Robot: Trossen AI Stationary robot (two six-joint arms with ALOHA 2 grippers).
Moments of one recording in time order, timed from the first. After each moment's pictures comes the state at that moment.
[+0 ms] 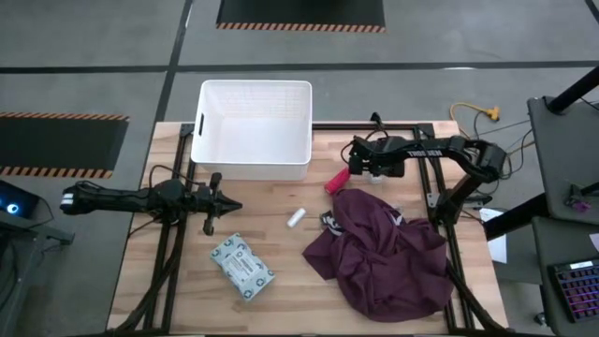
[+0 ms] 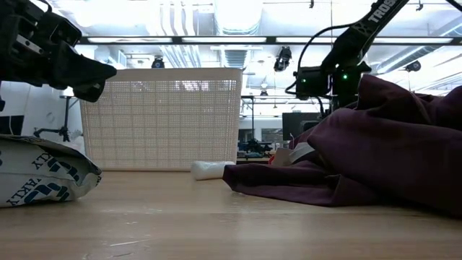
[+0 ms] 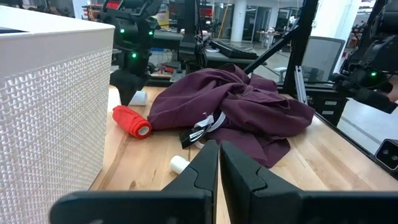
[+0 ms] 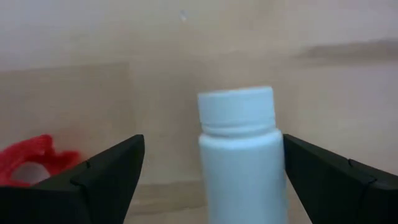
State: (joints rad) left arm -0.01 0.25 0.01 0.14 0.02 -0.07; right arm -0.52 1.63 0.87 -0.69 0.21 1.14
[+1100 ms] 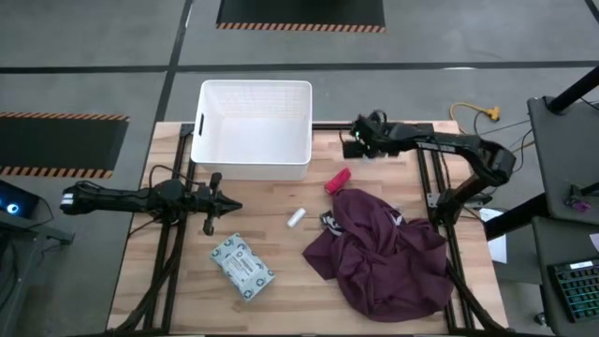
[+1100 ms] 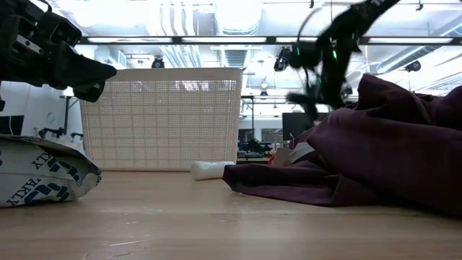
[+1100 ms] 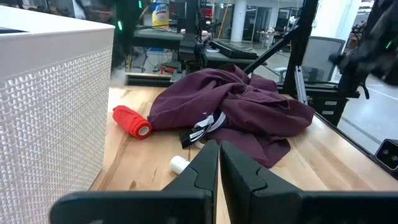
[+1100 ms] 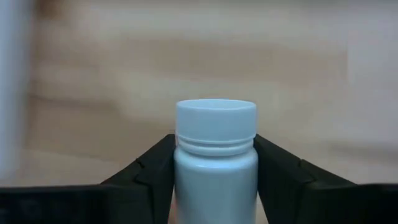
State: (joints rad) left arm -0.01 0.25 0.01 0.14 0.02 -0.07; right arm -0.54 1.52 1.06 -0.68 0.25 0.90
